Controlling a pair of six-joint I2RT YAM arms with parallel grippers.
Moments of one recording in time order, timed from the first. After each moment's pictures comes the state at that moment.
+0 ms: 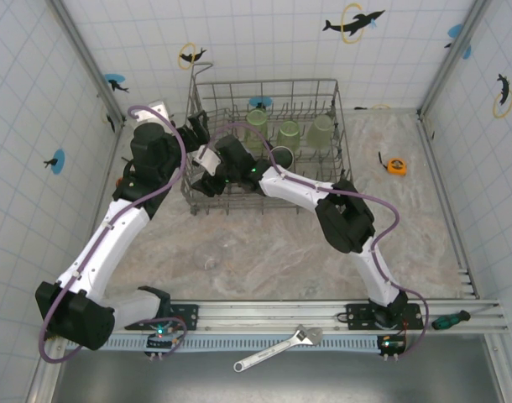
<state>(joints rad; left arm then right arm) -0.36 1.18 1.12 -0.10 -0.10 -0.44 0.89 2.25 1.83 -0.15 -0.30 -0.22</state>
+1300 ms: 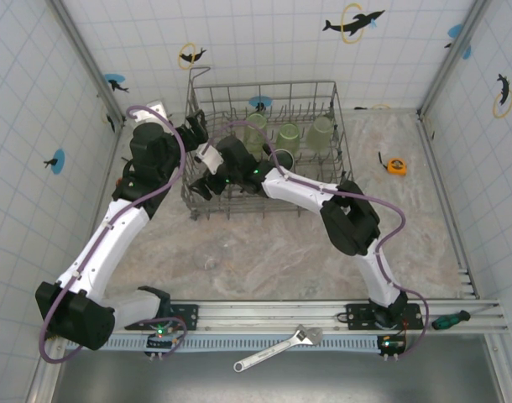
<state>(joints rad) -0.35 1.18 1.12 -0.10 -0.12 -0.44 0.90 2.18 1.78 -0.13 -0.27 -0.08</state>
